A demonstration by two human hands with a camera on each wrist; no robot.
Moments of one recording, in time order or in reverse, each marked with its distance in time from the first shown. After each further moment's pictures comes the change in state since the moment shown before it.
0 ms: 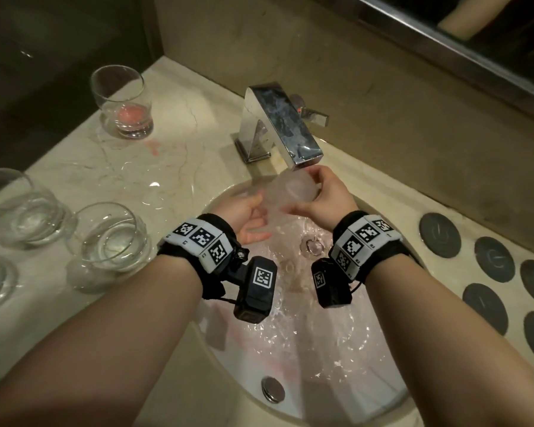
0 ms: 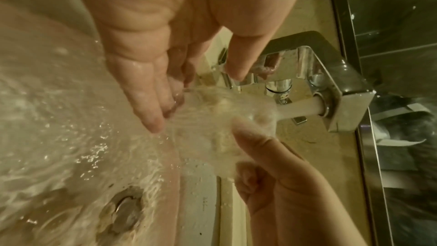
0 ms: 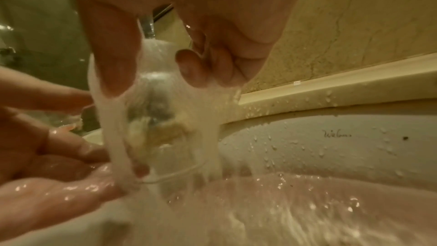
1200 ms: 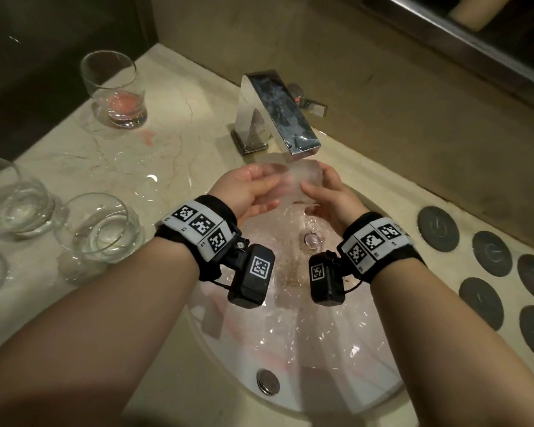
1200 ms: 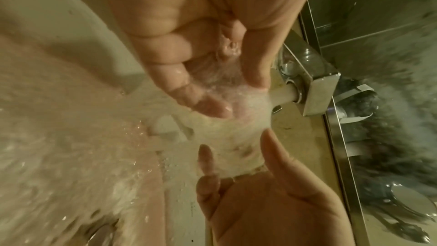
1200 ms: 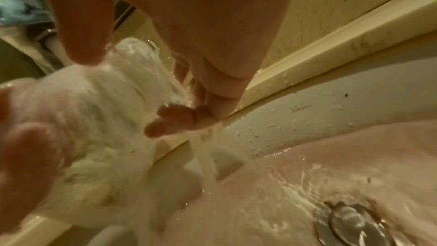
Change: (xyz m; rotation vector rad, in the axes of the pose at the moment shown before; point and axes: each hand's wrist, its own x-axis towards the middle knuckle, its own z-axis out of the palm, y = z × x) left_hand -0.009 0.012 0.010 0.088 -0.162 0.279; right_hand -0.006 0.025 -0.005 0.637 -0.192 0.176
